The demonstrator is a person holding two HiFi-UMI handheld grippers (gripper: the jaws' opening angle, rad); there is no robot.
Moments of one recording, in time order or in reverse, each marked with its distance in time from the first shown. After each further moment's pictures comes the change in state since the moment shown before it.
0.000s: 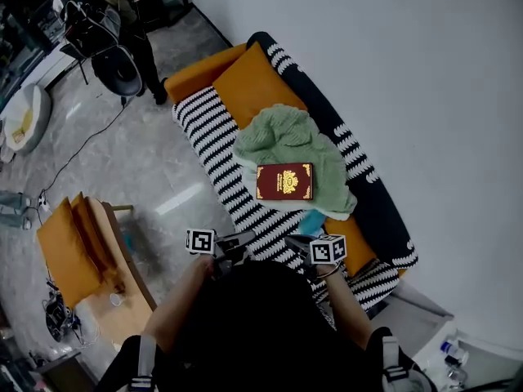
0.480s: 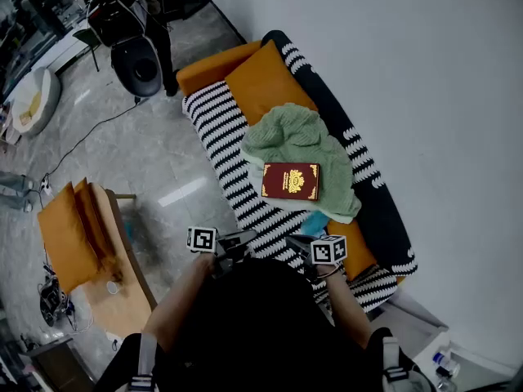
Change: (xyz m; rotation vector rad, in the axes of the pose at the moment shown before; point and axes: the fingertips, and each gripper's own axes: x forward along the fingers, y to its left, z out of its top) left arm -0.011 0.006 -0.007 0.002 -0.049 0.025; right arm 0.008 0.001 -0.008 -0.025 0.042 0.018
